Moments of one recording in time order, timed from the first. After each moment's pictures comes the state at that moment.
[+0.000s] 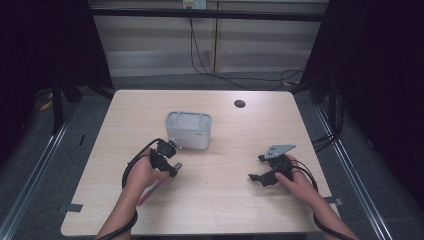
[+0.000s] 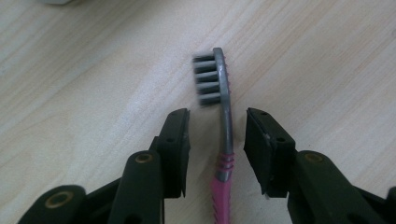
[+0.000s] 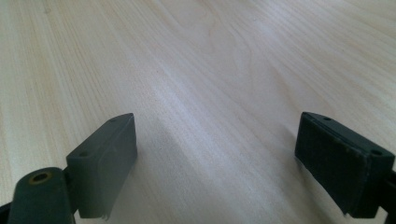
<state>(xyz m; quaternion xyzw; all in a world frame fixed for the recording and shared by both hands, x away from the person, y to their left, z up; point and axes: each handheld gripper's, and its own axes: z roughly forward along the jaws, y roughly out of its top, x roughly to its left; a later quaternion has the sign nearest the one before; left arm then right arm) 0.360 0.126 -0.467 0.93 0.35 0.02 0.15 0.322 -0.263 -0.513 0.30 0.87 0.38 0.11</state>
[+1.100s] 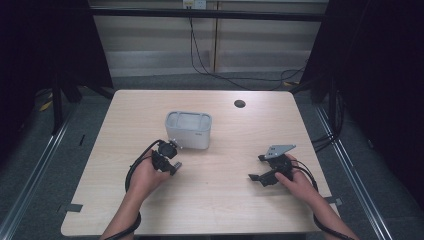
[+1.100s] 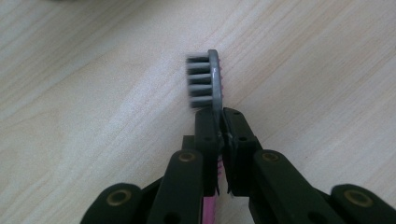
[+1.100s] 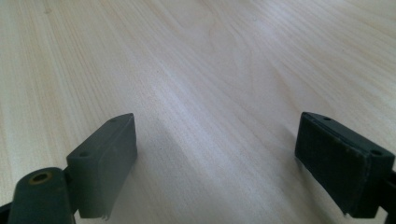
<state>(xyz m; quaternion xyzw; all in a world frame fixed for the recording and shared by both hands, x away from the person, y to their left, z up) 0.358 0.124 -0.470 0.91 0.37 0.02 0.16 0.322 -0.263 -0.513 0.30 0.87 0.38 0.11</state>
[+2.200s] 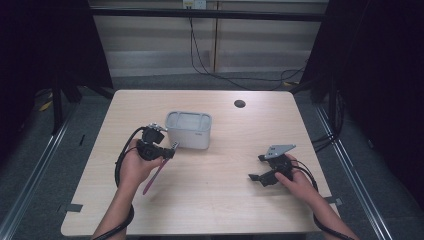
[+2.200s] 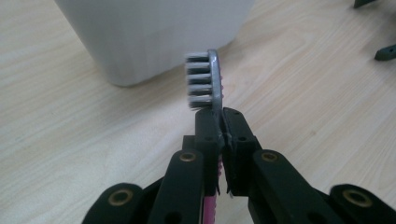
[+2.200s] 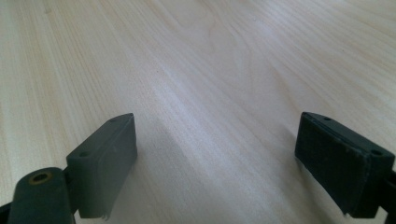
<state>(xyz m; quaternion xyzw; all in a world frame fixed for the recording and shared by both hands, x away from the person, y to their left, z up) 0.360 0.153 -0.416 0.85 0.41 0.05 0.32 0.322 -0.263 -0.513 0.30 0.87 0.38 0.11</state>
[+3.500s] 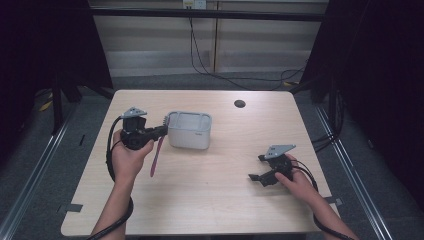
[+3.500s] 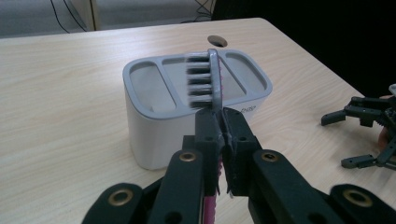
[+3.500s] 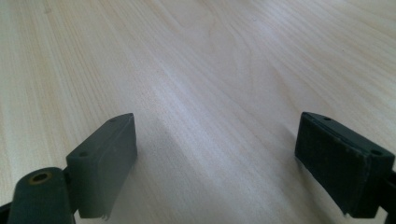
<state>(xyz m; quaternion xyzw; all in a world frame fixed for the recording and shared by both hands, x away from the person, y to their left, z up) 0.357 0.178 -0.375 0.76 0.44 0.11 0.47 0.322 -0.263 -0.513 0.30 0.87 0.38 0.11</state>
